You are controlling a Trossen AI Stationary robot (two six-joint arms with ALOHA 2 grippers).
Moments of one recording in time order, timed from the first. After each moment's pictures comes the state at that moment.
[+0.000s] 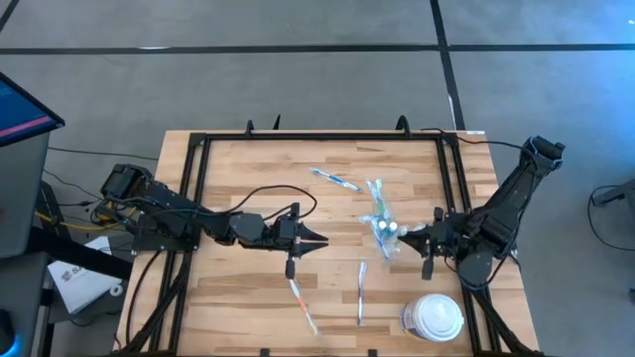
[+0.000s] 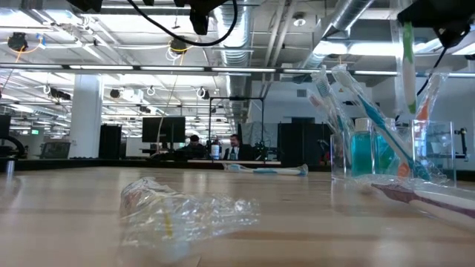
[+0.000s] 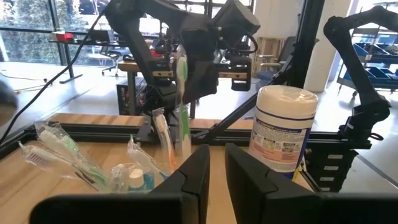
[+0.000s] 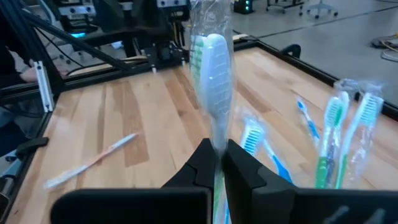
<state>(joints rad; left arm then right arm) -0.30 1.51 0.77 0.73 -0.27 -0.07 0.92 0.89 0.58 -0.39 1.13 0.77</state>
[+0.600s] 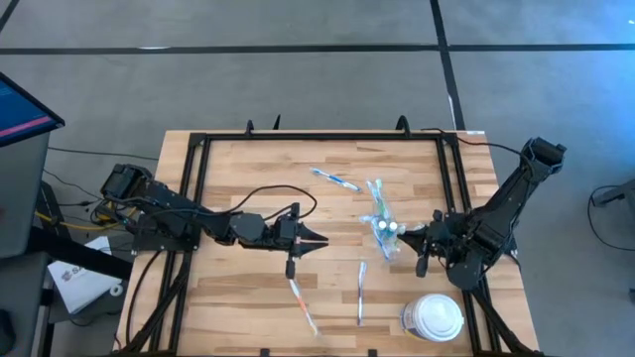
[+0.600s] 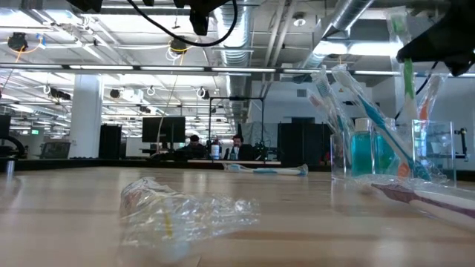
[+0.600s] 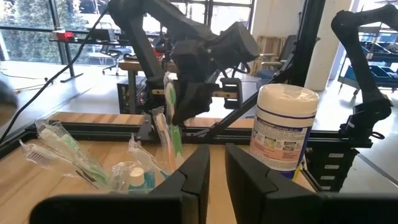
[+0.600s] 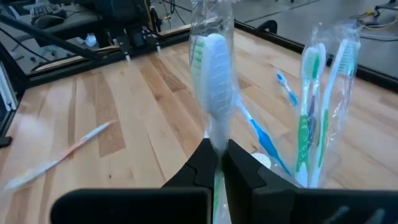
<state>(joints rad) -0.30 1.51 0.77 0.73 -0.28 -0.07 0.92 0.95 0.50 -0.45 1.16 1.02</state>
